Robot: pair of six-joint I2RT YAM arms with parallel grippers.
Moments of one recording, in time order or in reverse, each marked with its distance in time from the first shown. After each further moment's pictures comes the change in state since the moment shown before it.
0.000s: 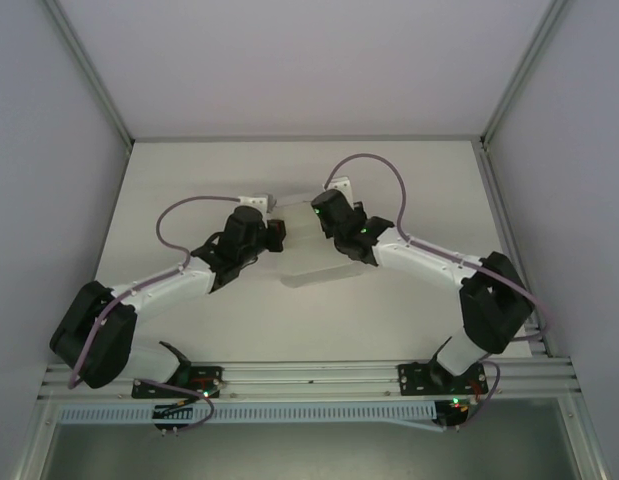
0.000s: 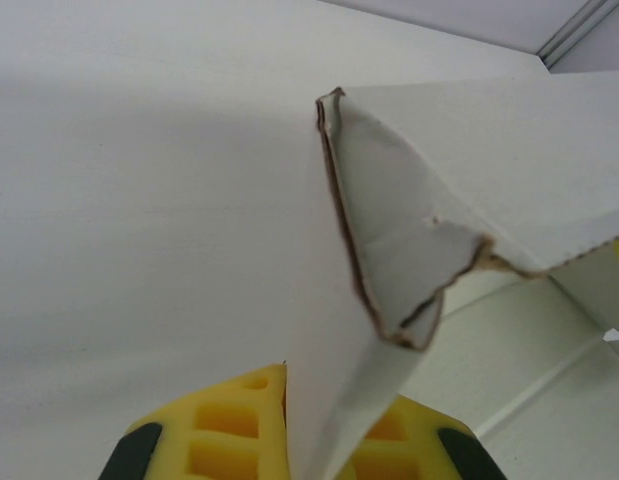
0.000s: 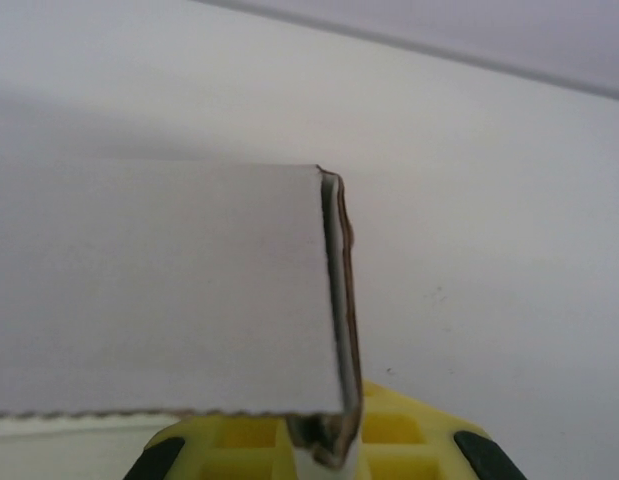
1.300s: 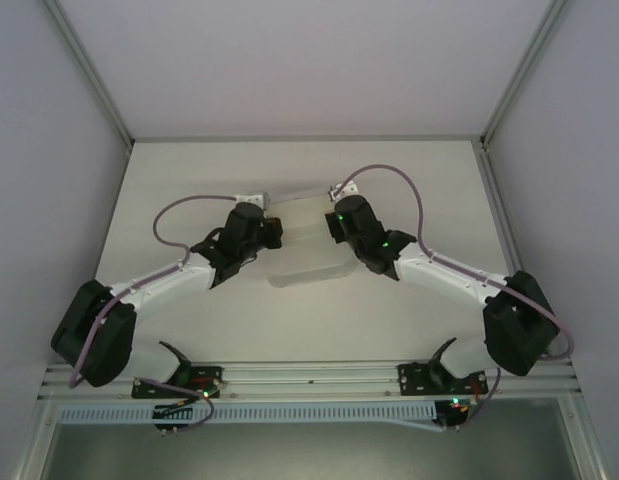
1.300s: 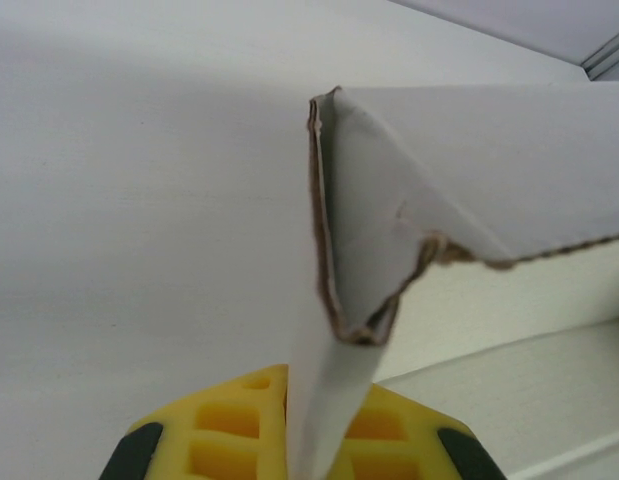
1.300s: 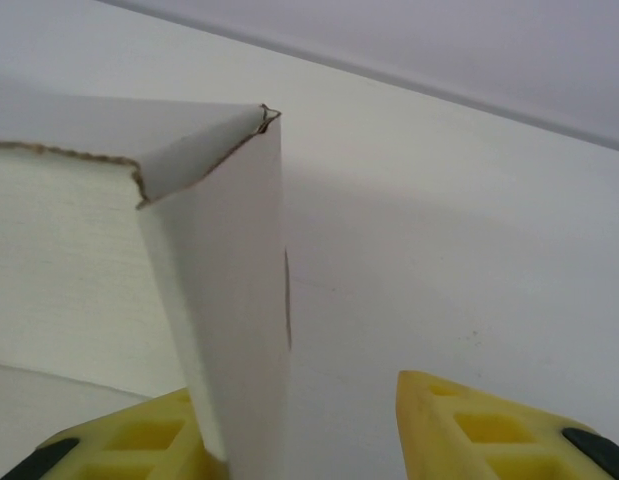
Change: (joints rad) left arm 0.010 0.009 0.038 -0.082 -0.029 -0.068; right arm -0.045 -0.167 -0.196 0.225 -0.206 -0.184
